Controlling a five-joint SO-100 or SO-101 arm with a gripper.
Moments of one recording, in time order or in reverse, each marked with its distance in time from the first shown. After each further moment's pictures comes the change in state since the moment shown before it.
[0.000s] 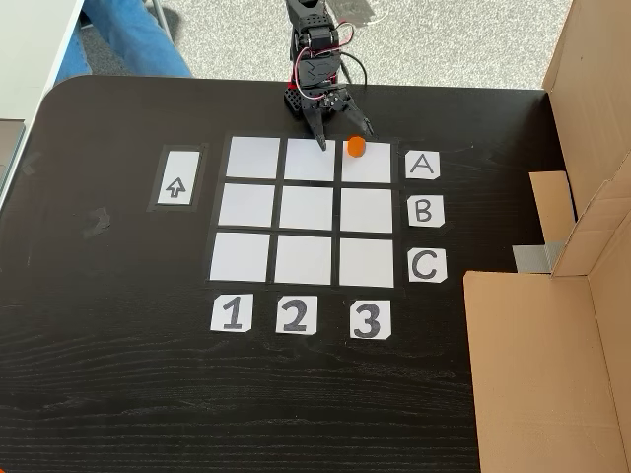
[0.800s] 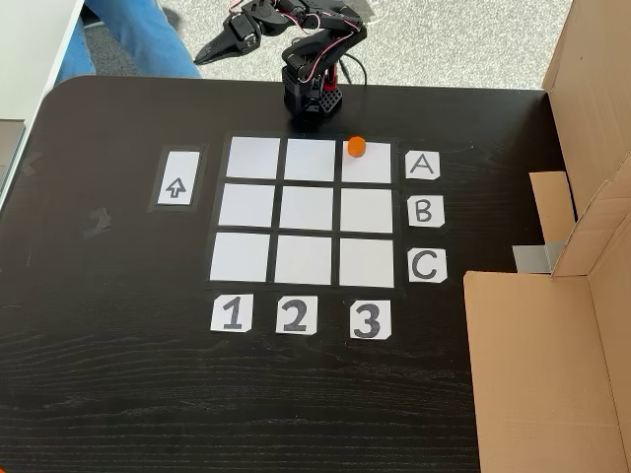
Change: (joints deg) arm 67.1 13.4 -3.6 -25.0 38.2
